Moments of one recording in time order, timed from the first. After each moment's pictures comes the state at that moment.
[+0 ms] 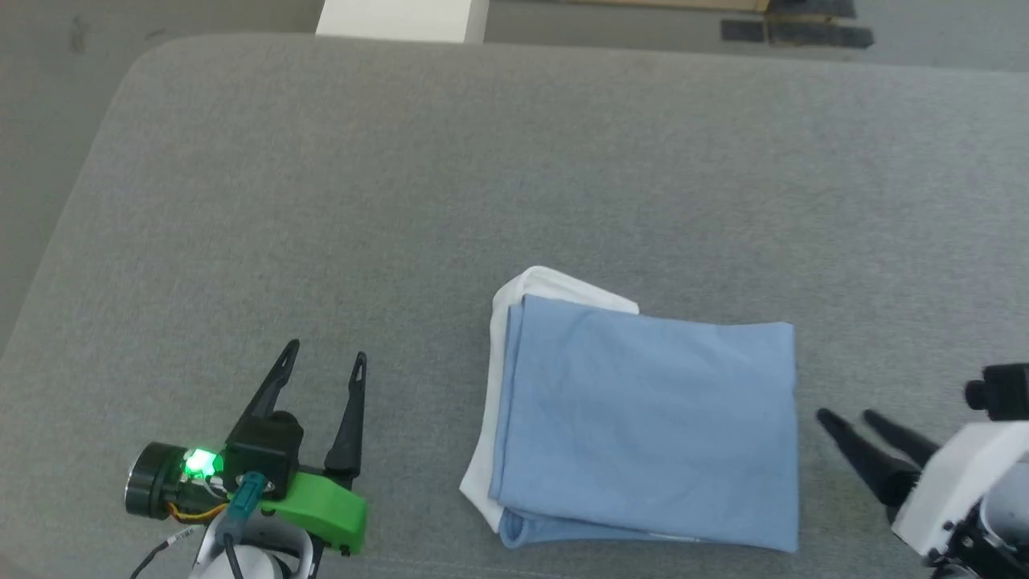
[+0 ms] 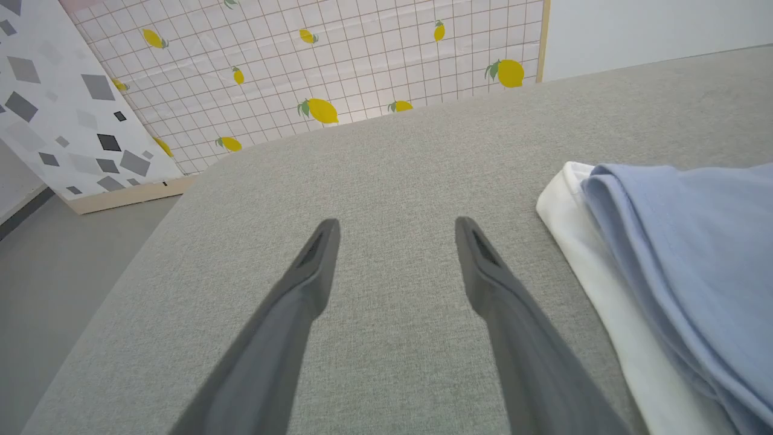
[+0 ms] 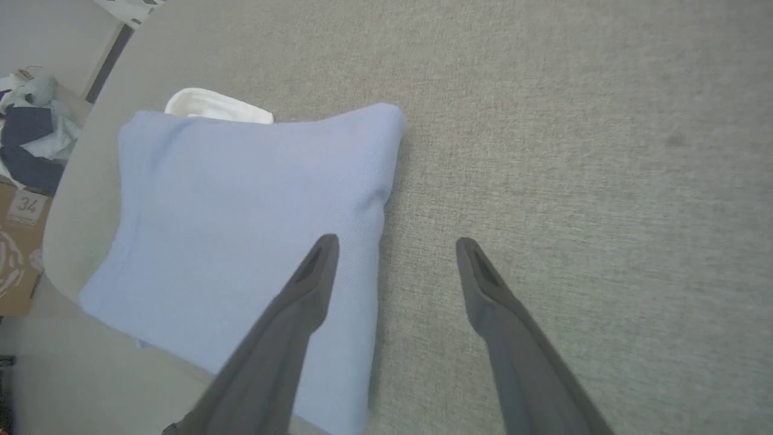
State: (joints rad) left arm -0.11 0.46 -0.49 -0.01 -0.33 0.27 -0.19; right arm 0.03 -0.36 -0.03 -0.08 0.73 0.13 0.56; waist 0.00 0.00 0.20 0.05
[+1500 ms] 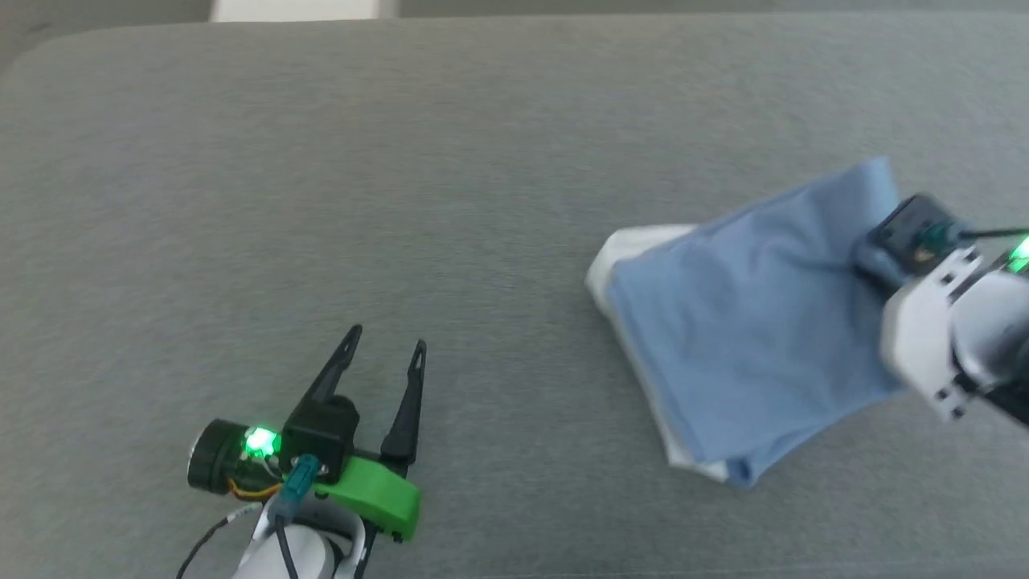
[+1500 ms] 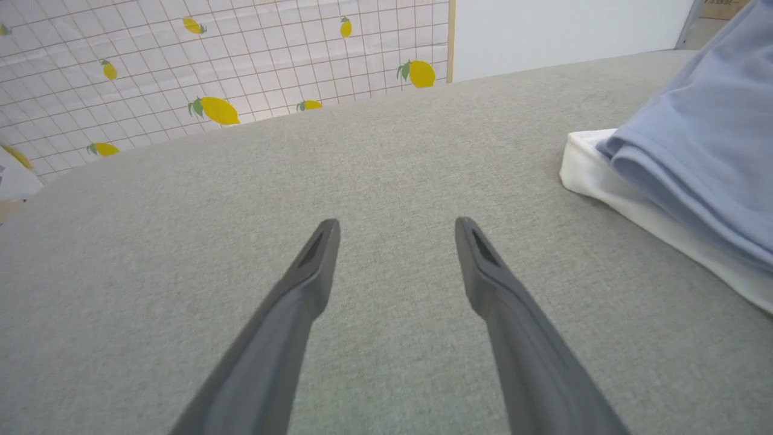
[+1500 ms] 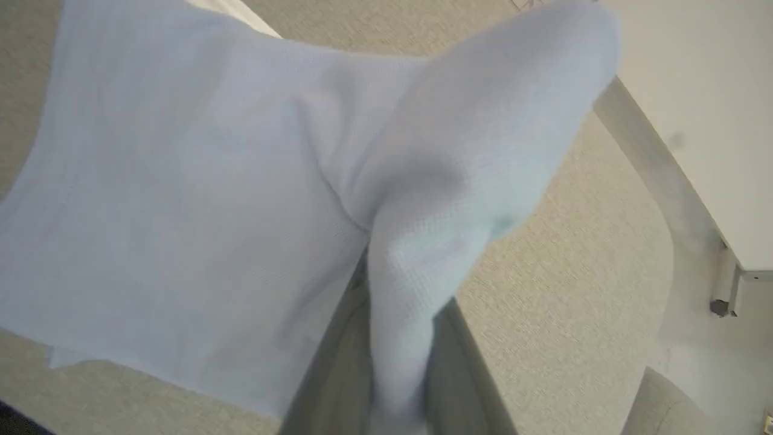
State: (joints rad) left arm -0.18 0.39 -0.57 0.03 -0.34 0.25 -0.21; right arm -0.53 -0.78 0.54 -0.04 0.41 0.13 0.66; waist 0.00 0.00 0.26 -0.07
